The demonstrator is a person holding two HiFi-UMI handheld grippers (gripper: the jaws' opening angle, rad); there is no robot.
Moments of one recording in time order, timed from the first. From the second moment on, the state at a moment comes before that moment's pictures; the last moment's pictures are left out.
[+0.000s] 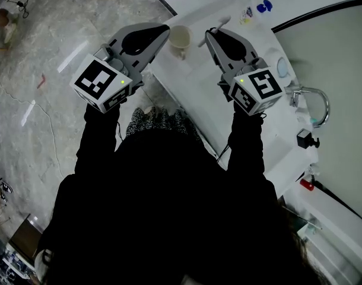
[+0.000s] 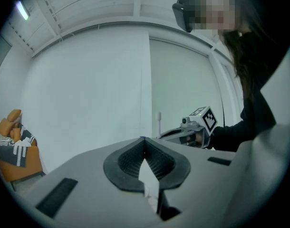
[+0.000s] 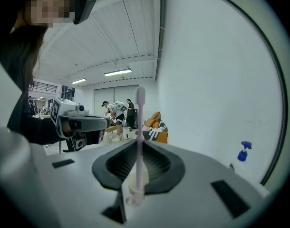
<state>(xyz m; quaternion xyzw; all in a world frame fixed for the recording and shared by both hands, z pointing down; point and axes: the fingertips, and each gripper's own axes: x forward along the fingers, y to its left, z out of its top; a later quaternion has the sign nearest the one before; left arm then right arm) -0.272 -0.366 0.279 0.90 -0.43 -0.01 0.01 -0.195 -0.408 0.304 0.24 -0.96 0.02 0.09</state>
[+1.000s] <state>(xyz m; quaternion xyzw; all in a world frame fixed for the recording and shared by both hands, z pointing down) -0.322 -0.379 0.290 0.90 -0.43 -0.02 0.02 -0.238 -0.434 0.371 0.30 -0.95 0.06 0.10</state>
